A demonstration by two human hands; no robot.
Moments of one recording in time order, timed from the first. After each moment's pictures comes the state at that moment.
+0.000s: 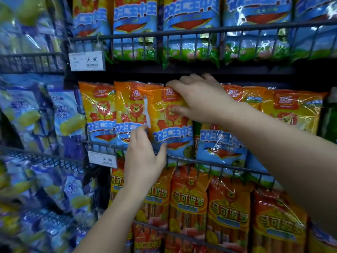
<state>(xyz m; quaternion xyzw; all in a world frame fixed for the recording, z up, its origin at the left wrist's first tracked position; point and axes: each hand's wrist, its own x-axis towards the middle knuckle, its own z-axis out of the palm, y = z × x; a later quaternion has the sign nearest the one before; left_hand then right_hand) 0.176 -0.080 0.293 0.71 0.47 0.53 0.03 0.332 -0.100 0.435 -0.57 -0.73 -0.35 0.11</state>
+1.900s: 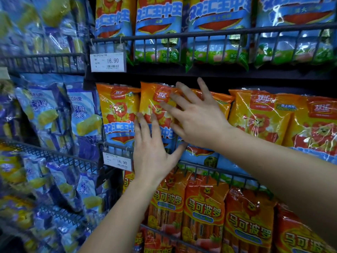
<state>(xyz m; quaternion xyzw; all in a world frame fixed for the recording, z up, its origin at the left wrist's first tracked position) 0.163 -0.036 0.291 0.71 0.51 0.48 -0.08 0.300 -0.060 0.388 -0.48 -0.72 -0.49 0.11</state>
